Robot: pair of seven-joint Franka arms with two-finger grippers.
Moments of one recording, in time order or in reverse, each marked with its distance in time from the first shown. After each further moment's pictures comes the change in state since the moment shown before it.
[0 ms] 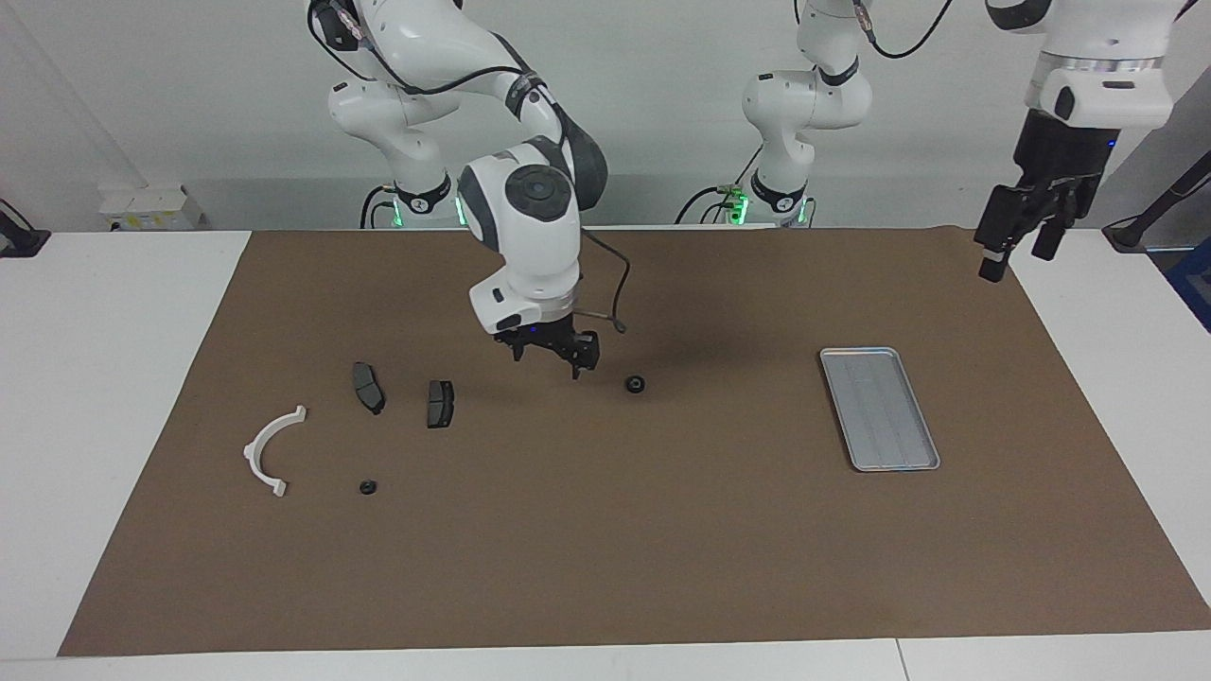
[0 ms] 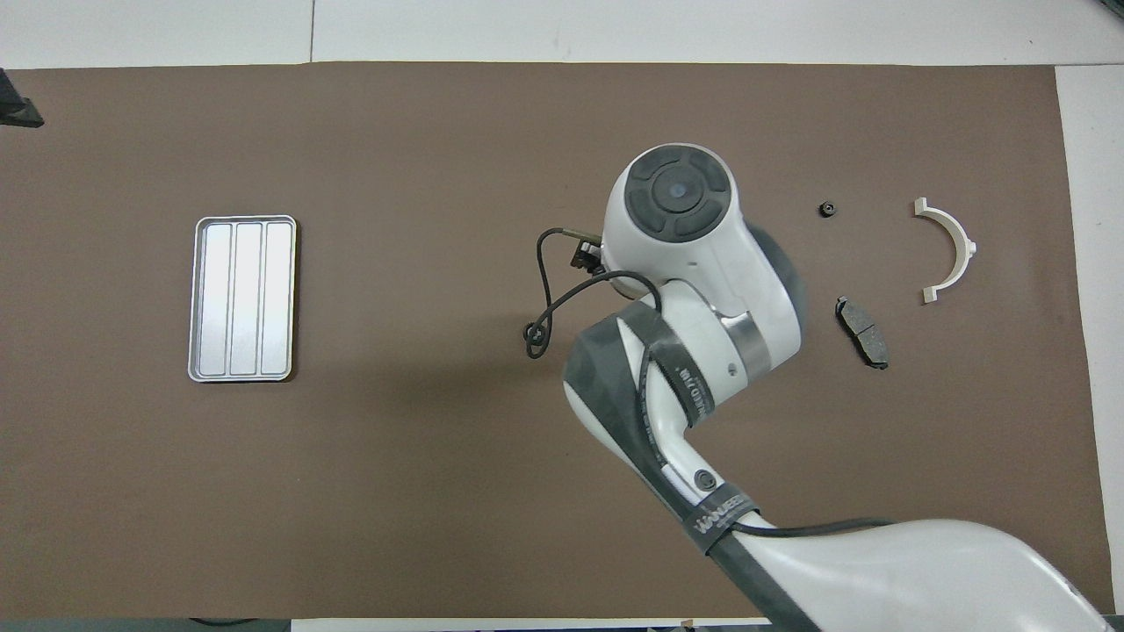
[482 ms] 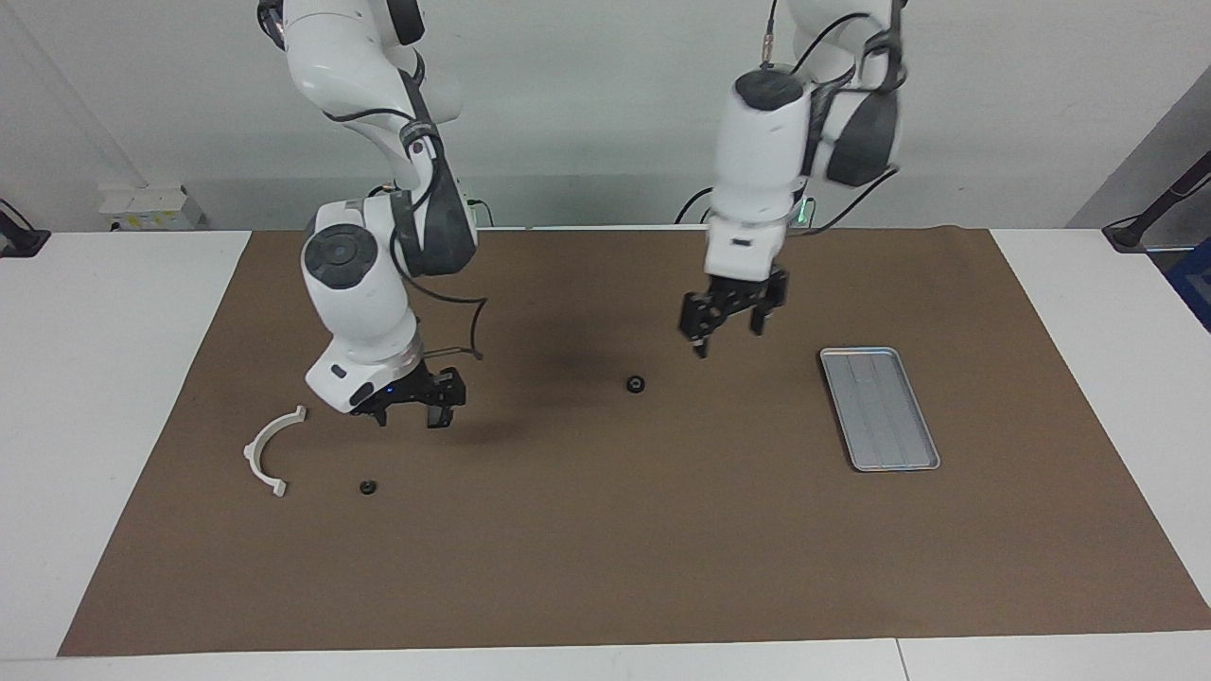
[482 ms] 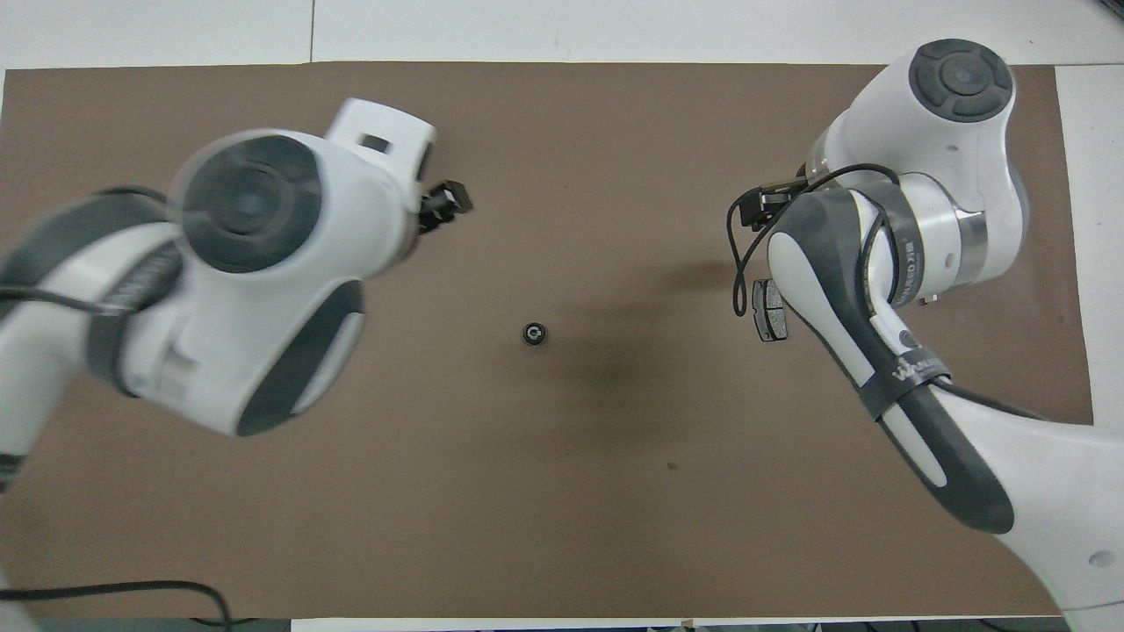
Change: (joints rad) left arm -0.394 0.077 -0.007 -0.145 0.100 0.091 -0.479; right arm -0.291 0.010 -0.009 0.028 -0.004 -0.033 -0.733
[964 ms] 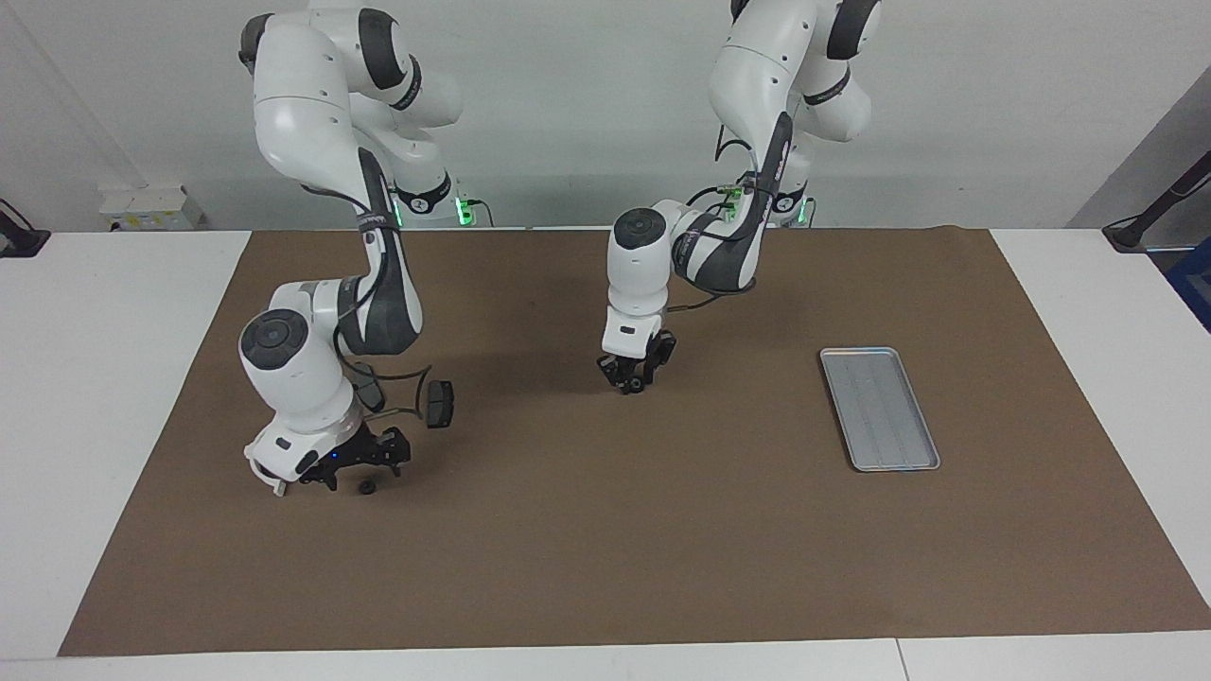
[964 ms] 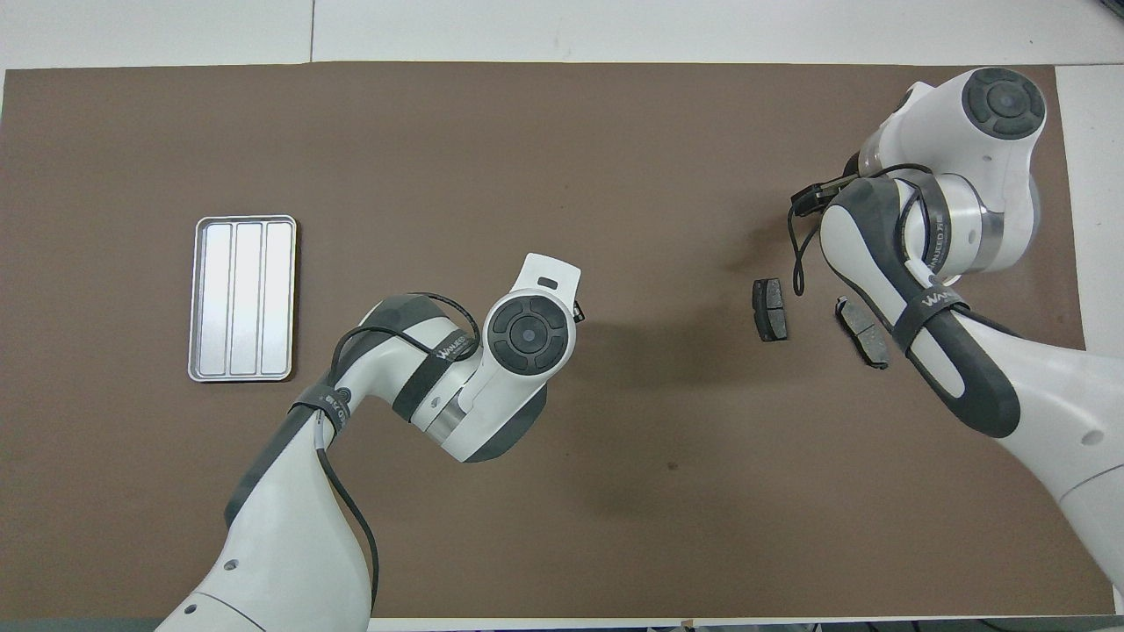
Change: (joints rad) left arm -0.262 0.305 -0.031 -0.296 0.003 0.425 -0.346; right arm -0.186 0.156 -0.006 -0.007 -0.001 0.238 -0.414
